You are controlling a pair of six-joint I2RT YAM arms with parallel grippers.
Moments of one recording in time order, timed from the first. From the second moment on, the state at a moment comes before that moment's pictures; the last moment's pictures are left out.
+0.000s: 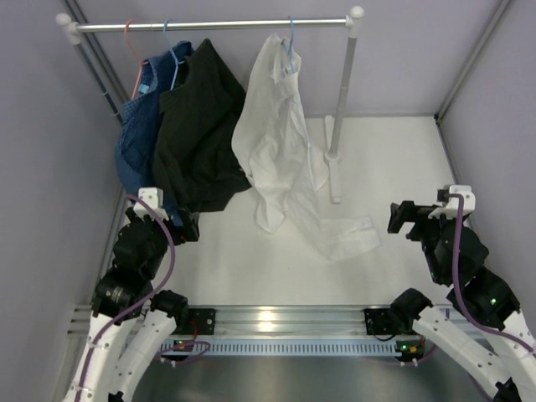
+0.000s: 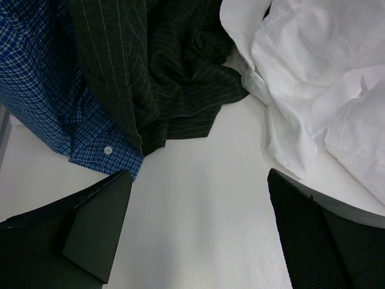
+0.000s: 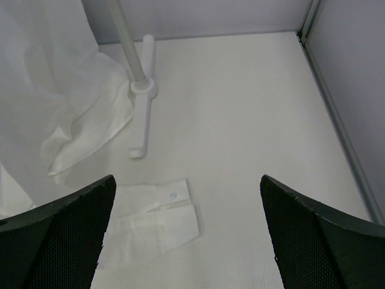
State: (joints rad) left arm -0.31 0.41 0.75 -0.63 -0.20 -0.22; right arm 0.64 0.36 0.84 -0.65 0.64 0.17
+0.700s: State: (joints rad) left arm -0.34 0.33 0.73 -0.64 -0.20 -0.22; right arm 0.64 0.35 0.79 -0.69 0.67 0.18
